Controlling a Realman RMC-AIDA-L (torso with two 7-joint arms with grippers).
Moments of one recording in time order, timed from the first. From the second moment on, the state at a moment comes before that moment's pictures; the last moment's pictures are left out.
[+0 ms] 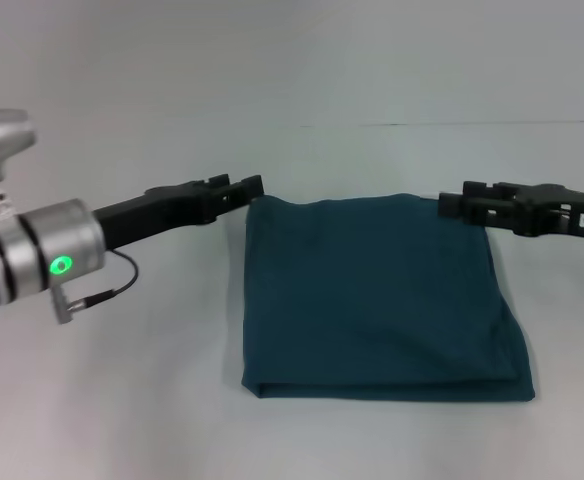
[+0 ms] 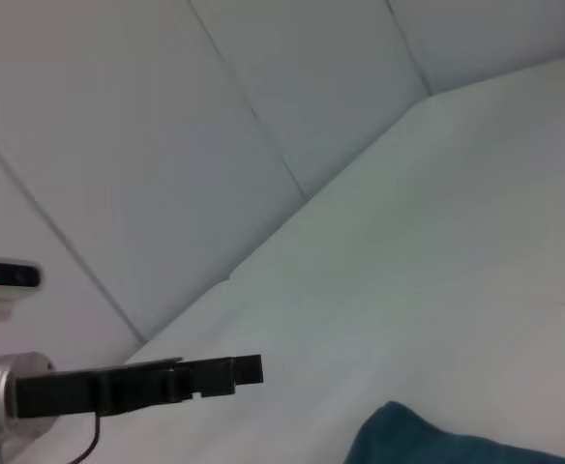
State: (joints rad) left arm -0.61 -2.17 0.72 0.61 1.83 1.16 -1.74; right arm 0.57 2.01 -0.70 -0.66 -1.91 -1.44 1.79
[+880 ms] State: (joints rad) left arm -0.40 -2.17 0.70 0.77 1.99 1.77 -1.49; right arm 0.46 2.05 -0.67 -0.66 -2.03 -1.84 1.51
